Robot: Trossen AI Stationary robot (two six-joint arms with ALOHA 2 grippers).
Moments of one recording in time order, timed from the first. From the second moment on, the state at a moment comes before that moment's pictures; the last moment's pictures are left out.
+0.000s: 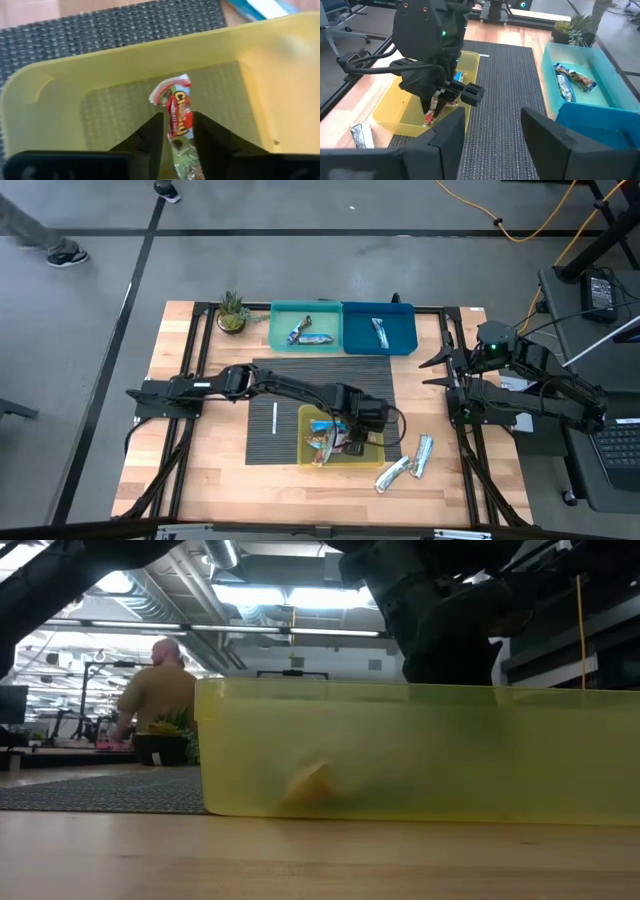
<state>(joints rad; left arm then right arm) -0.13 2.47 2.21 -0.82 0.10 0.02 -0.42 0.45 0.75 -0.80 -0.46 -0.33</state>
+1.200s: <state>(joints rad) -0.09 2.05 2.30 -1.04 -0.24 0.01 -0.42 0.45 0.75 -0.89 -0.54 -0.45</state>
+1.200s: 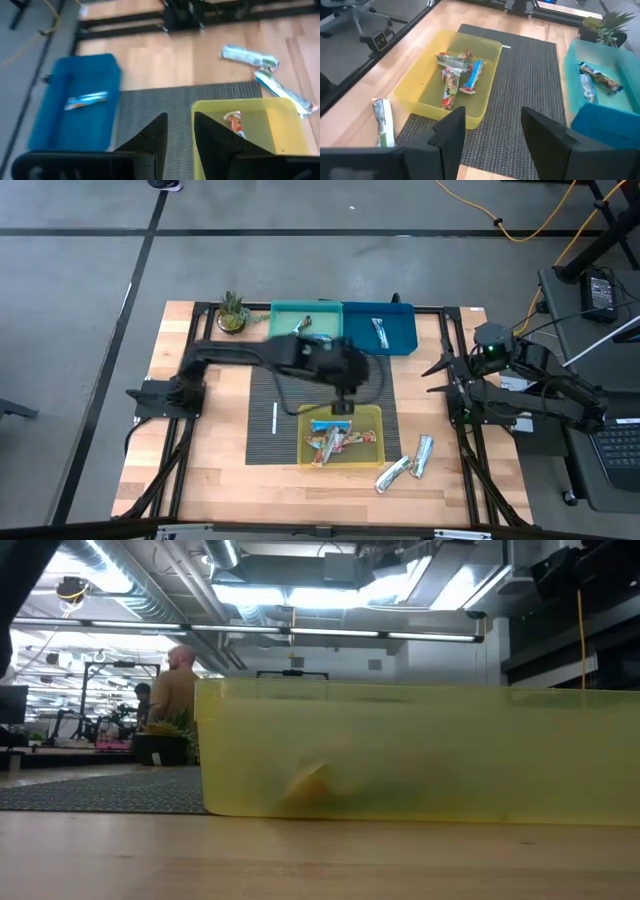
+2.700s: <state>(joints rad) -0.09 1.07 1.34 -0.75 -0.48 -0.03 0.39 1.08 0.92 -1.11 -0.33 -0.14</state>
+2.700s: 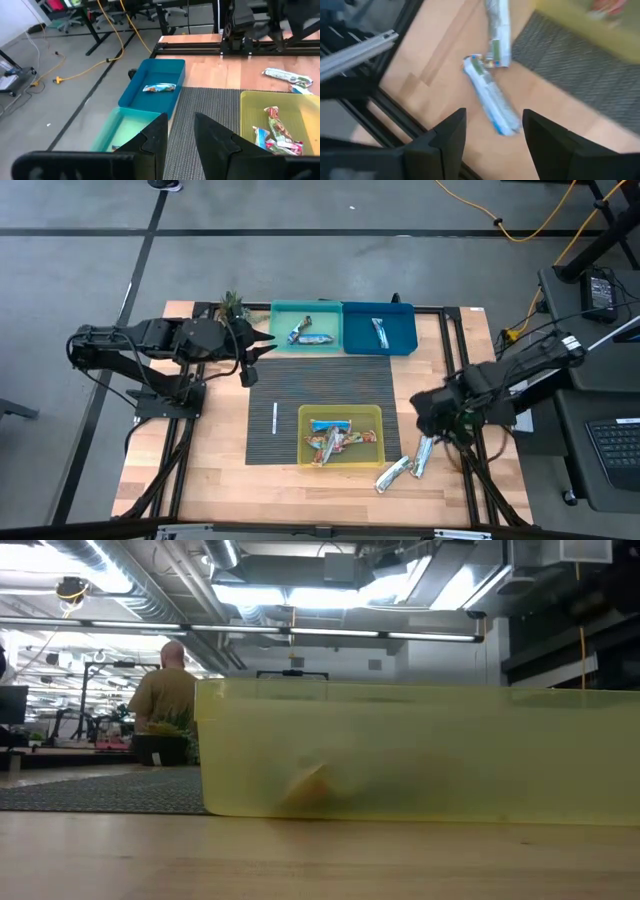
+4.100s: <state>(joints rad) -0.10 1.05 1.34 -0.65 -0.42 0.00 0.64 1.25 0.55 -0.68 -0.15 0.31</state>
